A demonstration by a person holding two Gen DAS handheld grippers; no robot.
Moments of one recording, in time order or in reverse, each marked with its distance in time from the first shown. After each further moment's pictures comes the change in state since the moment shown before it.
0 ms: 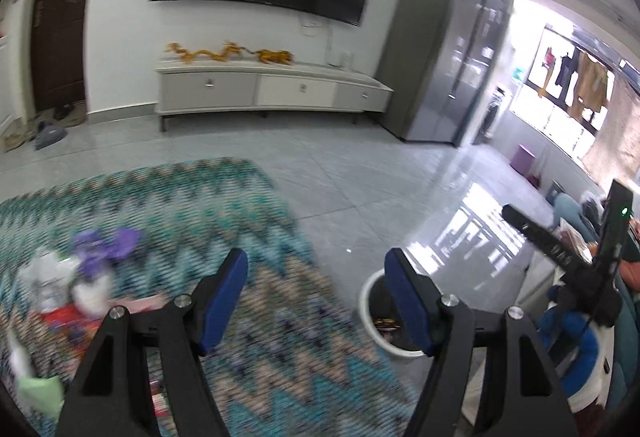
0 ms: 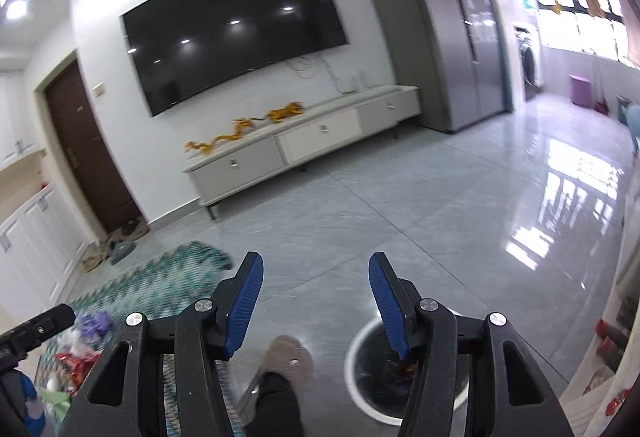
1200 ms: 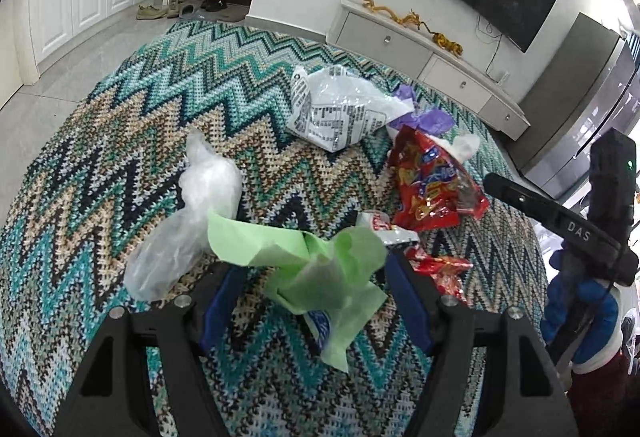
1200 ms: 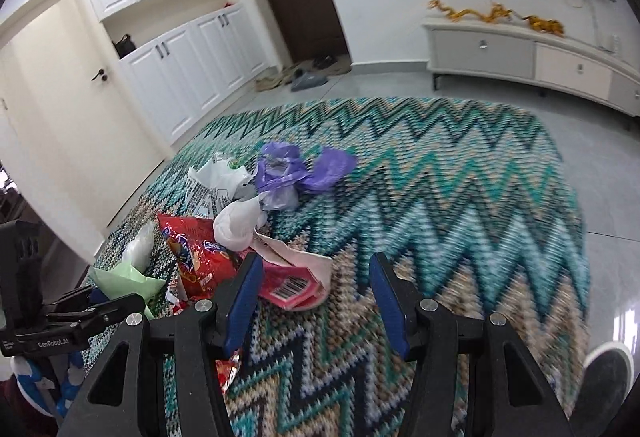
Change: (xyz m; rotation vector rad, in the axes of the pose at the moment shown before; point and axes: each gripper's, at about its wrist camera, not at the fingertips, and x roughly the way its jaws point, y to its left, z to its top) left arm -0.052 0.217 -0.140 -0.437 0.119 0.319; right arm 0.137 0.274 -0.132 -0.471 0.499 0.655
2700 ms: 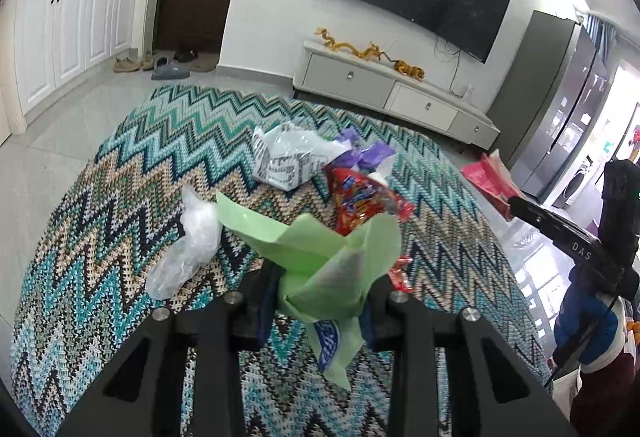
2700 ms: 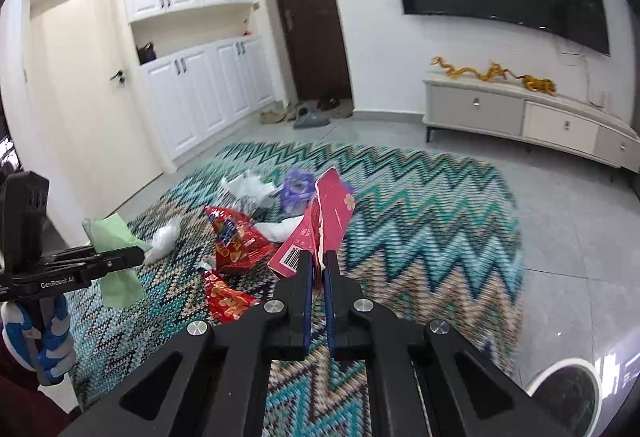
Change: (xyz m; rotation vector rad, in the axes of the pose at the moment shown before) left arm -0.070 -0.029 -0.011 0.129 -0.170 -0.067; right arm -0.097 0.030 -0.039 -0.108 -0.179 -0.079
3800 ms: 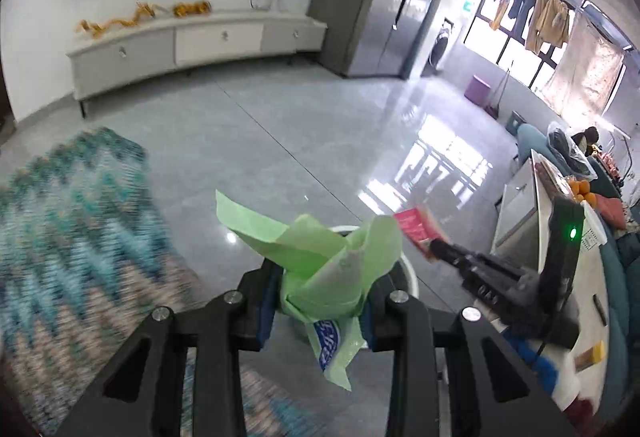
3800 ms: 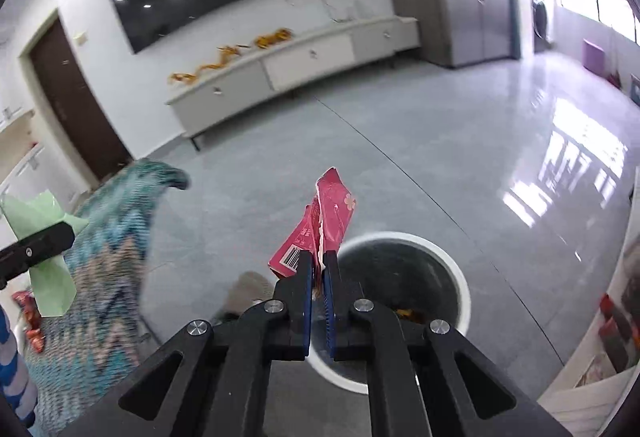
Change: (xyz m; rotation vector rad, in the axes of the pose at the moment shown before) left arm 0.185 -0.377 0.012 0.475 0.289 -0.451; right arm -0.142 -0.259 -0.138 0.618 -0.025 -0.593
